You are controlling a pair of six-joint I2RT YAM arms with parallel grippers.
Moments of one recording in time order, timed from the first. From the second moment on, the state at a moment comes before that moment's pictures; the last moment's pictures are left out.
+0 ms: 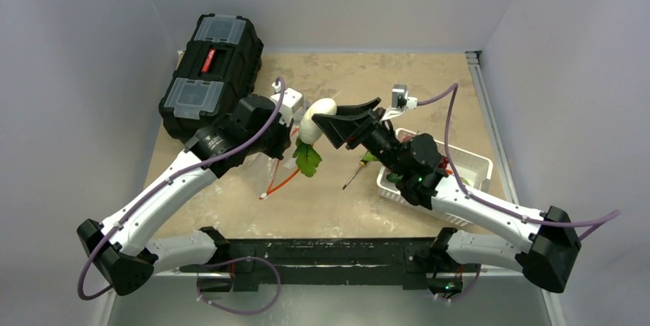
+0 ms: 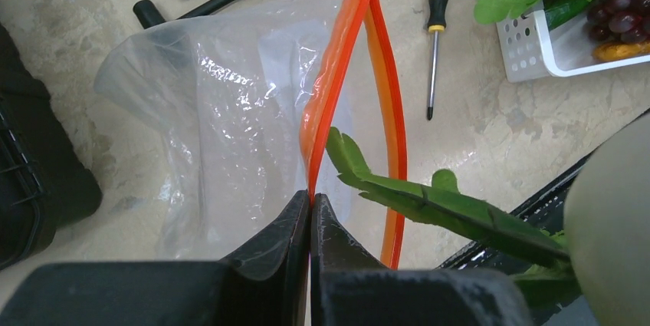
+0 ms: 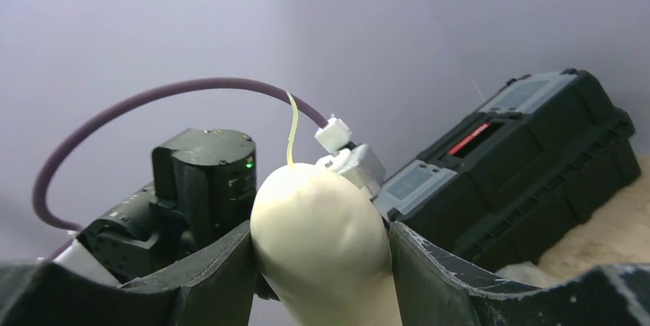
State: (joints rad) left arm -0.70 1.14 1.20 -0.77 -0.05 -0.13; right arm 0.90 1.08 0.75 0.75 0.01 0.67
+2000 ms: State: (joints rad) left arm -0.57 1.10 1.16 -0.69 0.15 -0.21; right arm 1.09 1.46 0.99 0.08 0.50 1.15
